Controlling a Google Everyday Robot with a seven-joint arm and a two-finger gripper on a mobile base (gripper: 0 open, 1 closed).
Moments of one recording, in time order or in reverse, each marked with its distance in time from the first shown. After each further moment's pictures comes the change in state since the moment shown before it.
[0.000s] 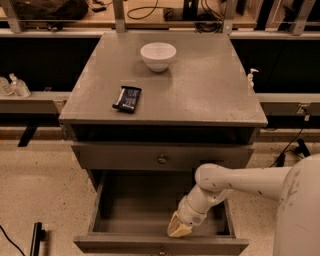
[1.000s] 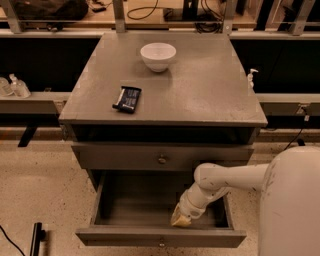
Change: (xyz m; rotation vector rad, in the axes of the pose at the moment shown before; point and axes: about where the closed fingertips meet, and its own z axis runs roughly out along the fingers) arm 0.026 -0.058 0.004 0.151 0.075 0.087
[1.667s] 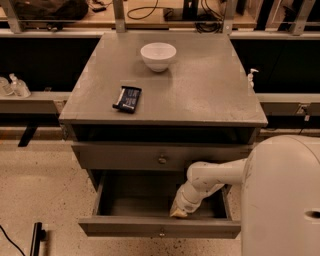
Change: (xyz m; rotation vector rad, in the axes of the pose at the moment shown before) arm 0.001 -0.036 -0.002 0.138 0.081 0.033
